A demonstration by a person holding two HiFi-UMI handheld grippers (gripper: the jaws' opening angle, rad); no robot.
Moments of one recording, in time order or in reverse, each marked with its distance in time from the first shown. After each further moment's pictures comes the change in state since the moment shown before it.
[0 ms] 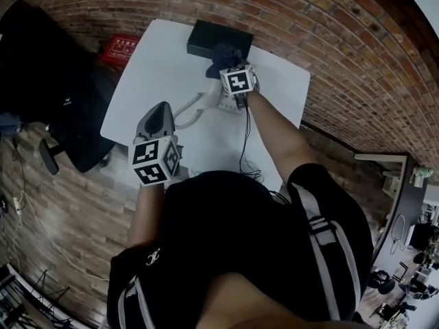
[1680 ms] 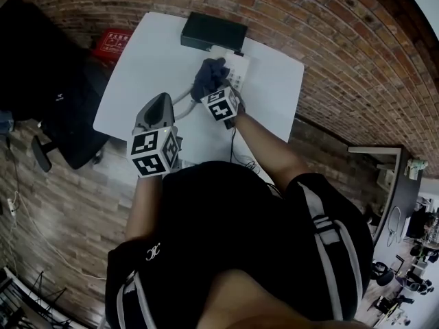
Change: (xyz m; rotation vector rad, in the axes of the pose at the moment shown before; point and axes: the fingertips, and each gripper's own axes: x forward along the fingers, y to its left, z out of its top) left arm -0.002 -0.016 -0.010 -0.007 -0.004 -0.049; right arm -0.057 0.102 -0.056 -0.172 0.026 0.096
